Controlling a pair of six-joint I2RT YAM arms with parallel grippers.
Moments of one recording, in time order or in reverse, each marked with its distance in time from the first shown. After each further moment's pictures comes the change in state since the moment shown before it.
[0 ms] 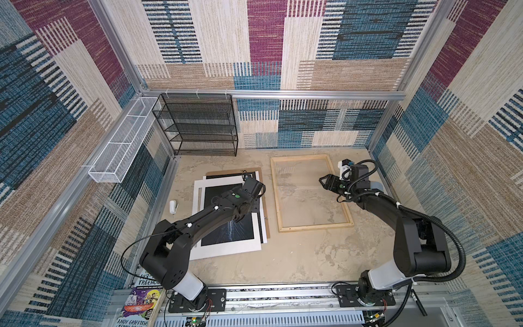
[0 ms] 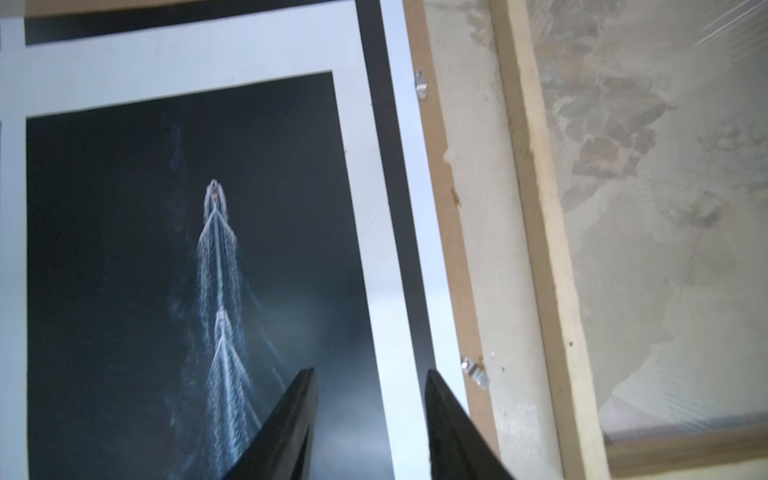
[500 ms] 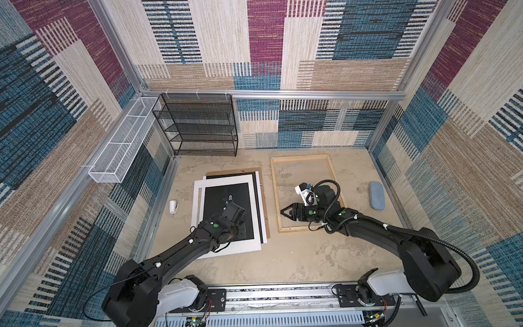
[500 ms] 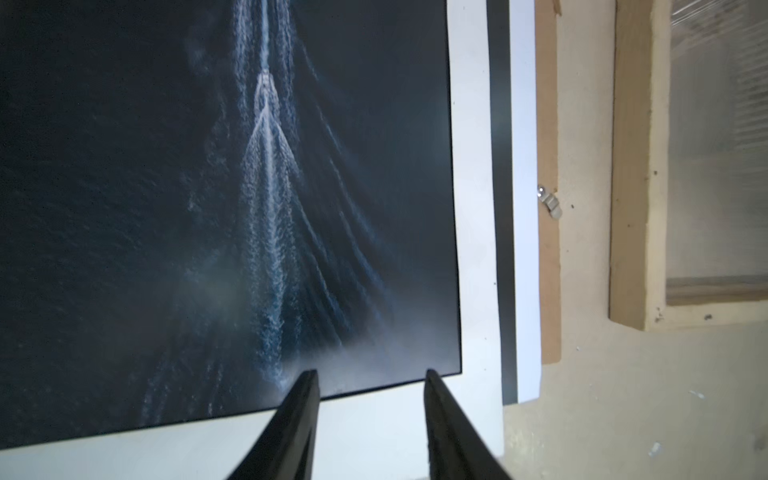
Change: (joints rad) left arm 0.018 -0.364 -0.395 -0.010 0.172 -0.196; right arm 0.489 -0.141 -0.235 0.107 -0.147 0.250
